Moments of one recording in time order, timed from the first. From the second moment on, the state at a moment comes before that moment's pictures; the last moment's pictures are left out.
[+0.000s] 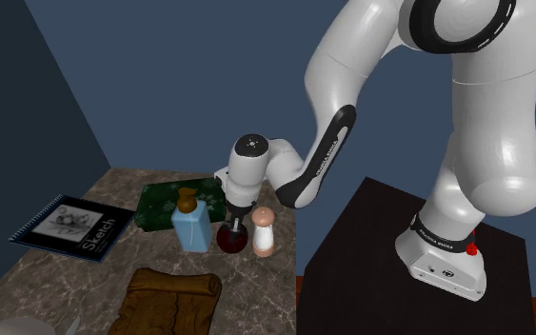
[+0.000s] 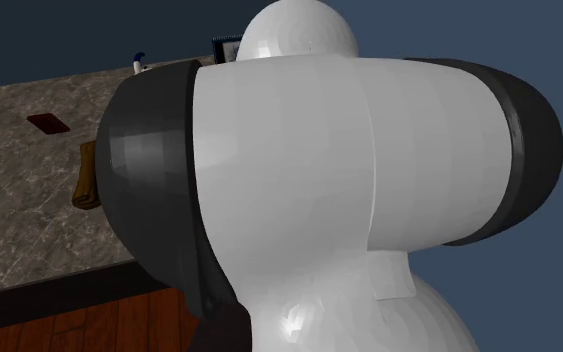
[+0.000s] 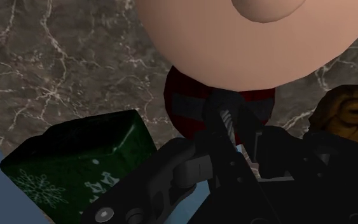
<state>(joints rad) 0.27 0.40 0.21 -2.31 -0.73 2.87 0.52</state>
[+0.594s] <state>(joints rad) 0.21 0.32 0.28 -2.33 -0.64 2.82 0.44</state>
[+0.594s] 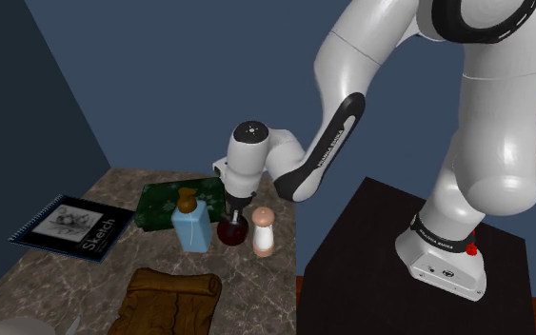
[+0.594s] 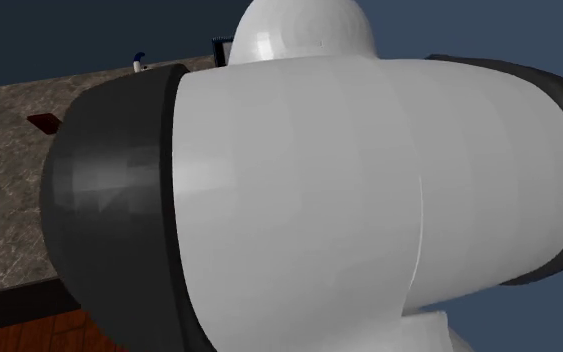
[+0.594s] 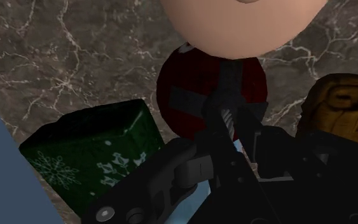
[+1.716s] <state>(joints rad) 0.12 0.11 0.41 -2.35 -0.35 2.65 0.20</state>
